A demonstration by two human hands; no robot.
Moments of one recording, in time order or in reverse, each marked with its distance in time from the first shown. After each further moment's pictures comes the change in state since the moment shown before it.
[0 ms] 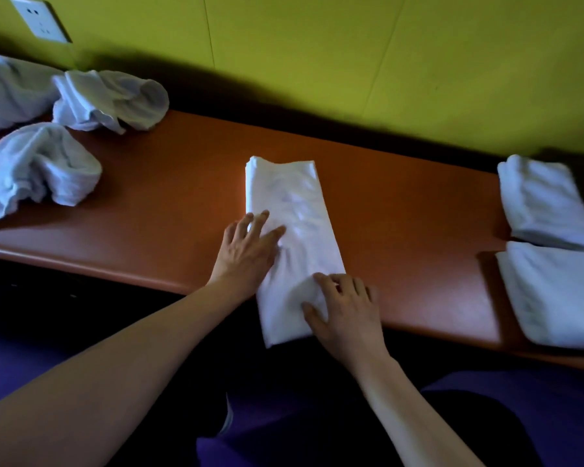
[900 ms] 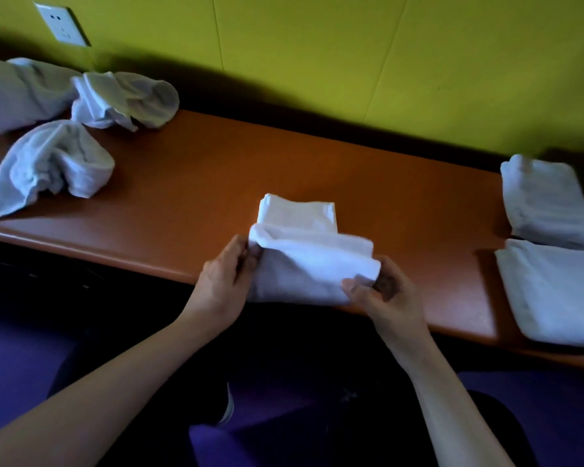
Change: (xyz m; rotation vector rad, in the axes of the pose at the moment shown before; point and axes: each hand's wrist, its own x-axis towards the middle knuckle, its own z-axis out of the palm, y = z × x) left_hand -0.076 0.025 -0.060 -0.815 0.208 -0.276; right_hand -0.023 0.031 -0.067 1.416 0.062 0.096
